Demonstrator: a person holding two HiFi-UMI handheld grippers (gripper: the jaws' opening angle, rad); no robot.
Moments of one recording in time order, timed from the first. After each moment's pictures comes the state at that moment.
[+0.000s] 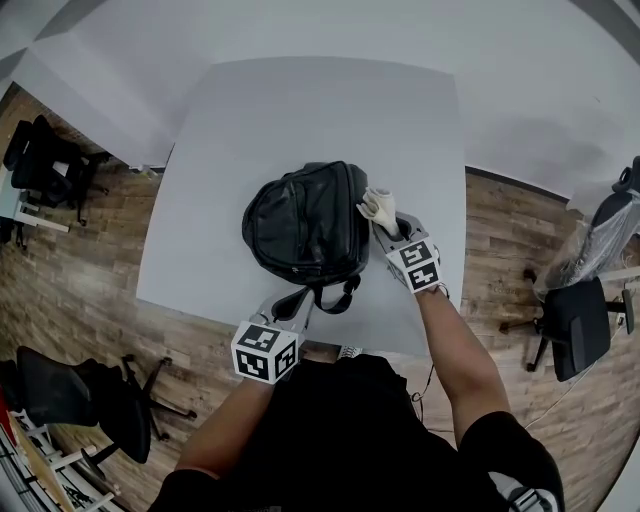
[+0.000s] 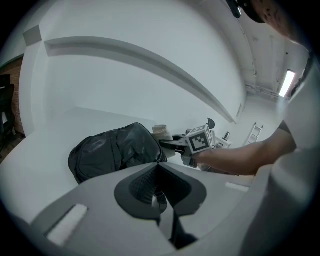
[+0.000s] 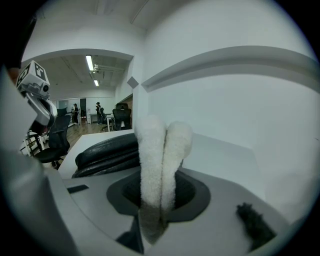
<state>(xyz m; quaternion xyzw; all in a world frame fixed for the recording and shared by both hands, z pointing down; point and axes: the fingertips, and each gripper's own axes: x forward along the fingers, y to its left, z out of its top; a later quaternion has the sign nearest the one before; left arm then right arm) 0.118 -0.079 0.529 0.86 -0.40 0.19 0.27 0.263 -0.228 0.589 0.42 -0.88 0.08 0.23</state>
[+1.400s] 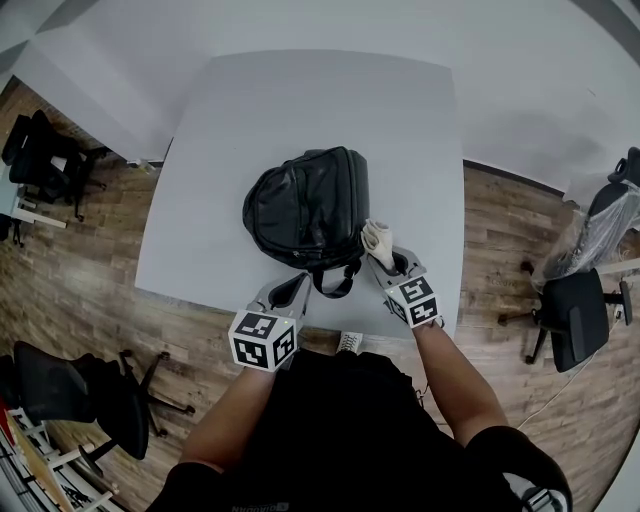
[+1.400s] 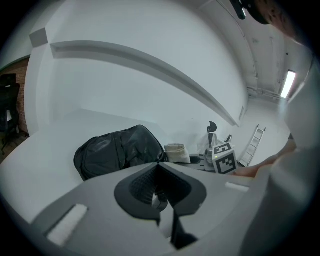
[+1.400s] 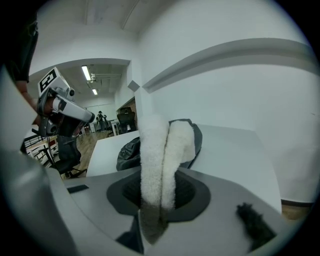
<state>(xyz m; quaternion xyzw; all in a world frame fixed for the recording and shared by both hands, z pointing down) 0.107 -0.070 0.525 0.85 -0.41 0.17 0.27 0.243 -0.118 0.604 0.40 -0.88 0.14 0.21</state>
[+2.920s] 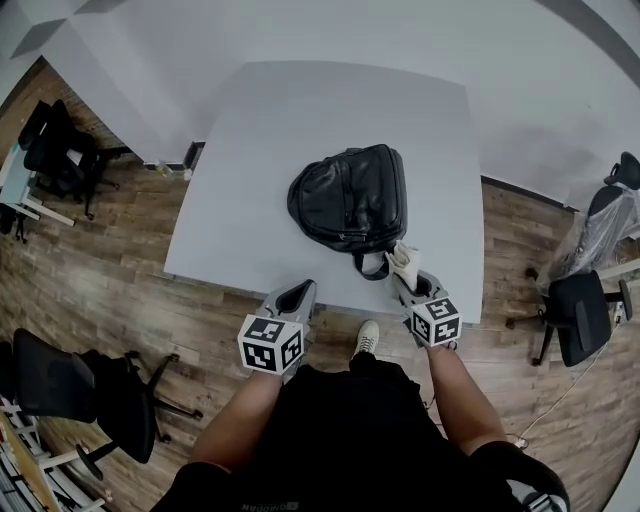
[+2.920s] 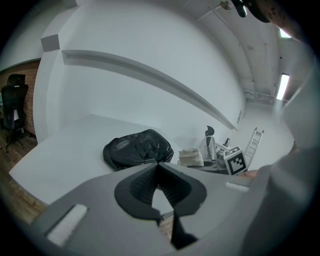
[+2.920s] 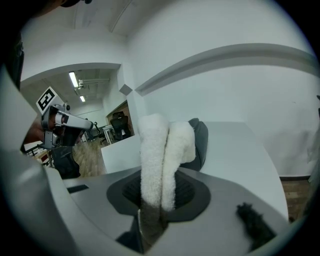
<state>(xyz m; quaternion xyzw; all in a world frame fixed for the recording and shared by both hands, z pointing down) 0.002 -0.004 0.506 0.86 -0.42 0.14 0.26 0.191 -0.026 0.580 0.45 -0.85 0.19 0.18</state>
